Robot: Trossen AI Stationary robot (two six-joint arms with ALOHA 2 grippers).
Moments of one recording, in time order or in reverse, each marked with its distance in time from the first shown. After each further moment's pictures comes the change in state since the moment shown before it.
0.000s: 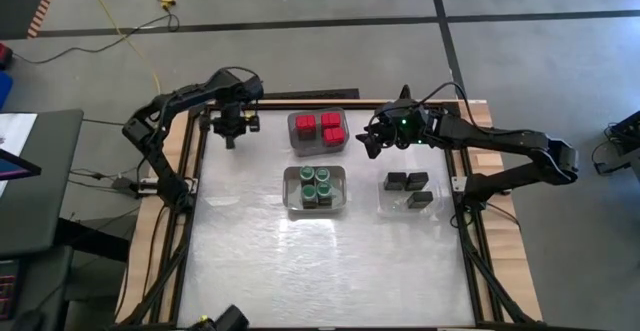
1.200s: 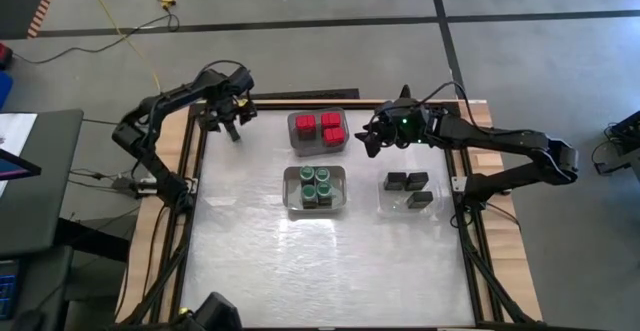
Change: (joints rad) left arm 0.134 -0.059 -0.085 0.243 0.015 -0.166; right arm 0.000 0.000 0.000 0.020 0.000 0.000
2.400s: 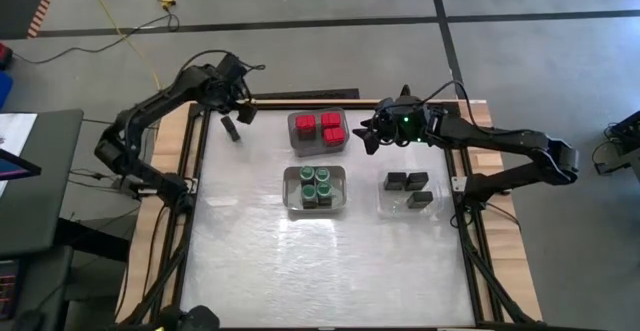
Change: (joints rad) left arm -0.043 -0.194 0.062 0.081 -0.002 0.832; right arm -0.007 0.000 0.000 0.072 0.001 0.001
